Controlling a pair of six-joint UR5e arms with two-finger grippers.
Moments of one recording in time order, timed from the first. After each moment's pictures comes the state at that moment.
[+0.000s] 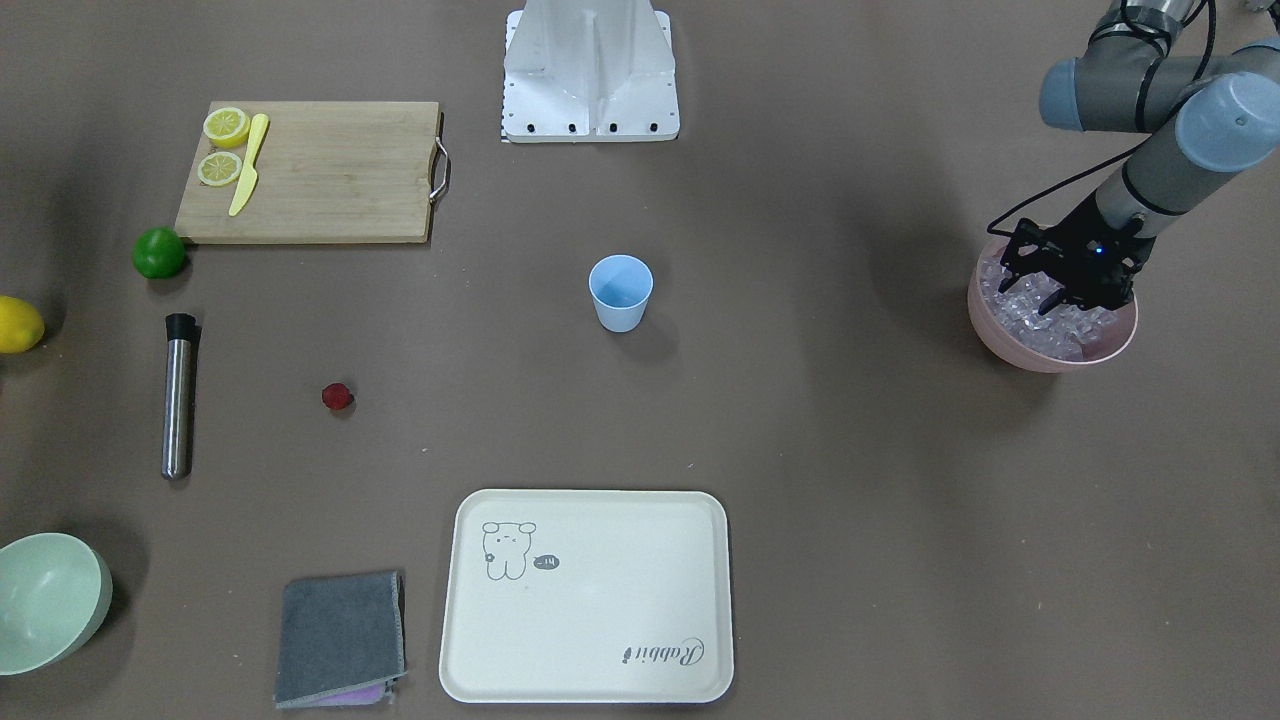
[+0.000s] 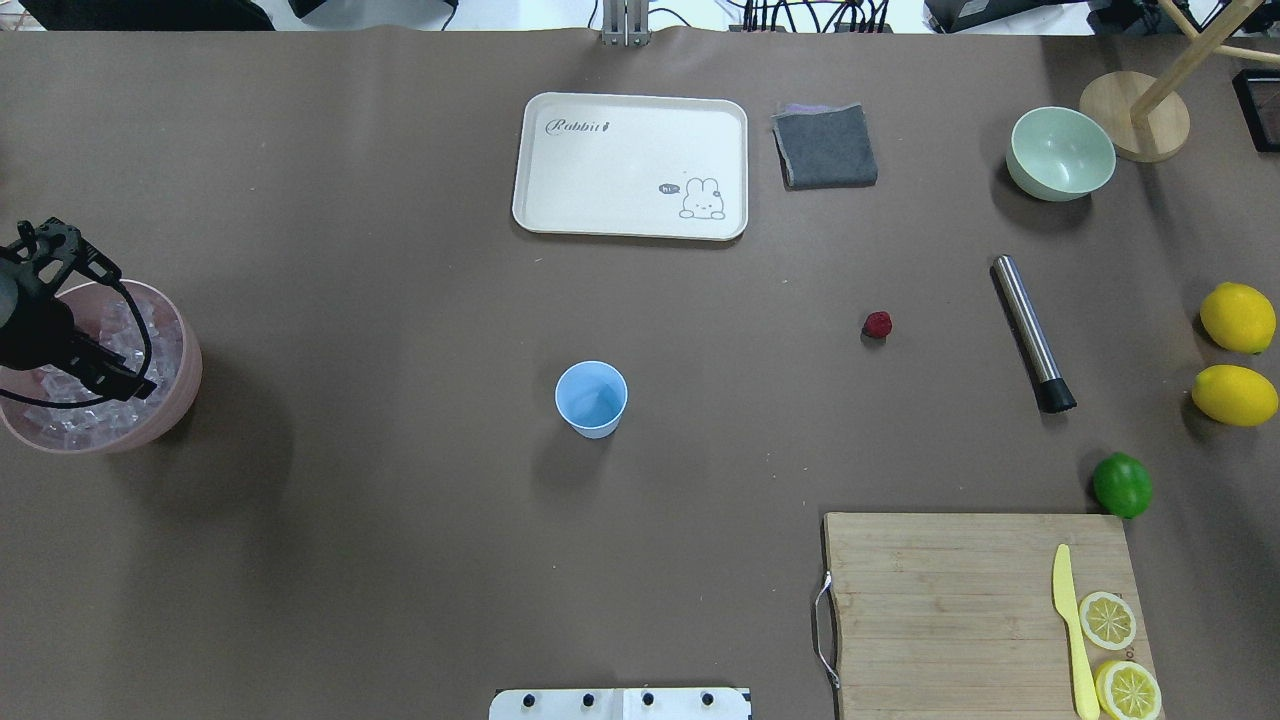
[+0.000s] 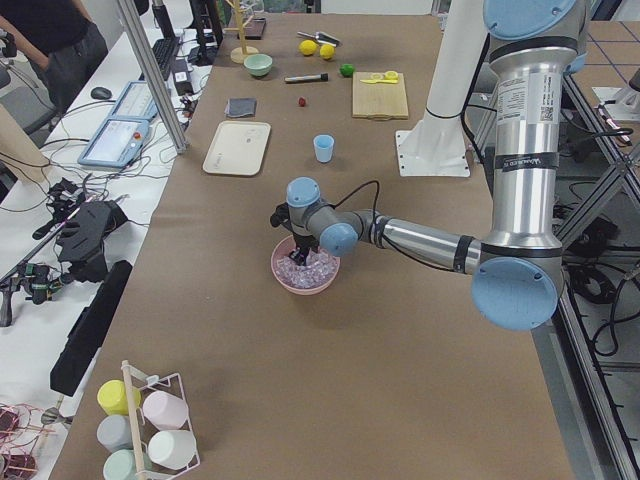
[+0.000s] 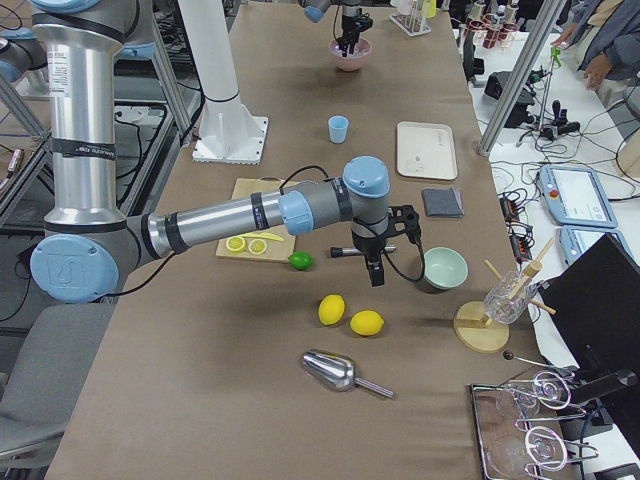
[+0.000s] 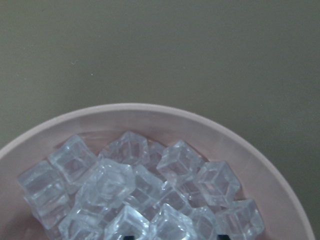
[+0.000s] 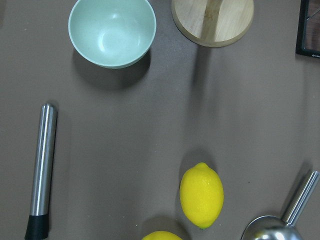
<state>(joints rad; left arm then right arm) -0.95 -1.54 -1.75 -2.04 -2.23 -0.23 1.43 -1.61 1.87 -1.50 2.28 0.15</state>
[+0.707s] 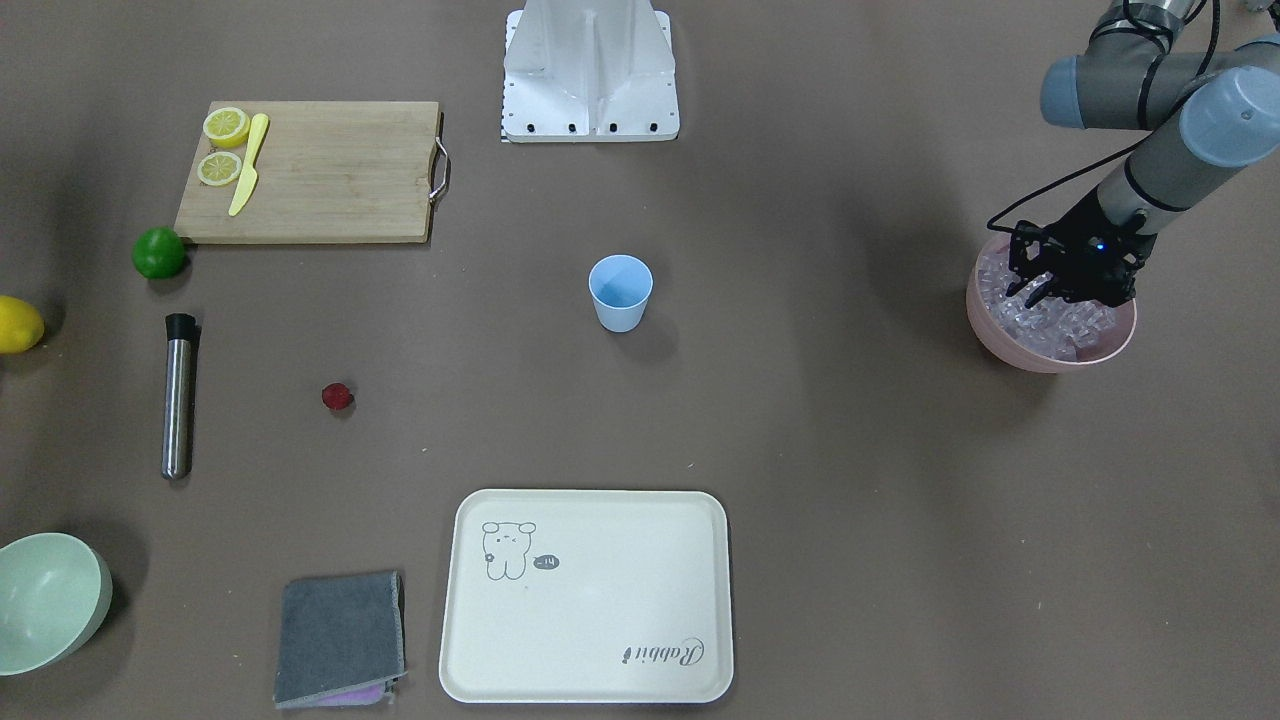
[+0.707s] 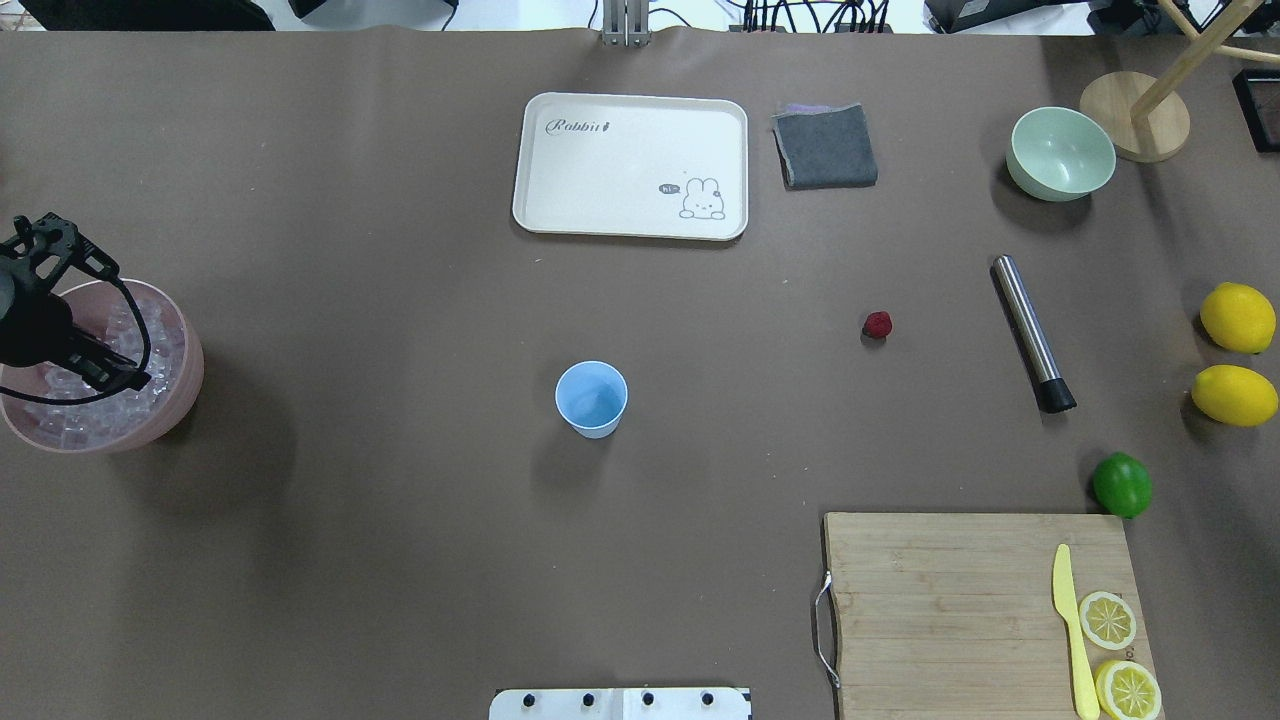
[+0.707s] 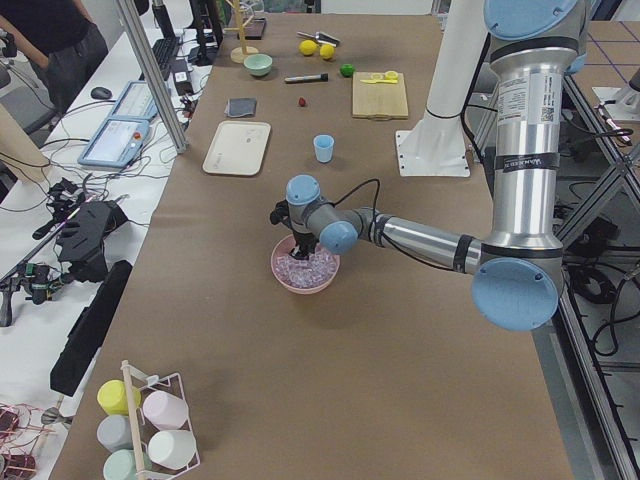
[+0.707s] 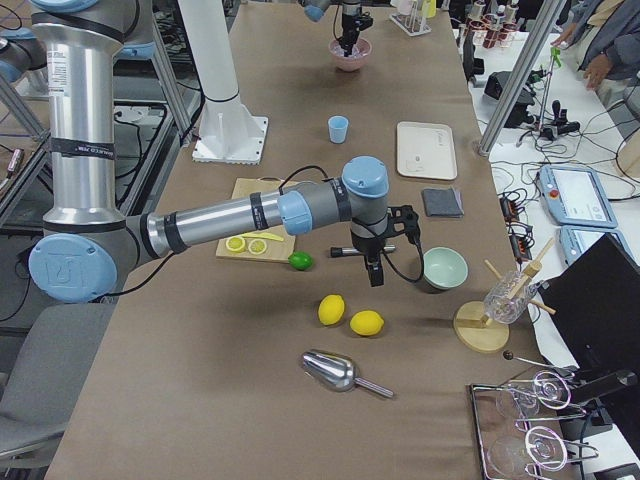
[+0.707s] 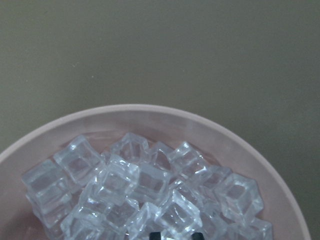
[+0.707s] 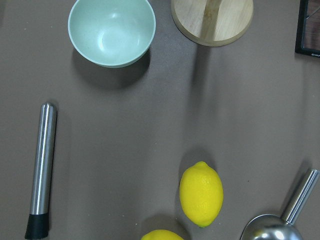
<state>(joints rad) -0.96 -1.54 -1.77 -2.04 -2.25 -0.23 1.43 -1.61 1.87 -1.50 2.28 0.15</state>
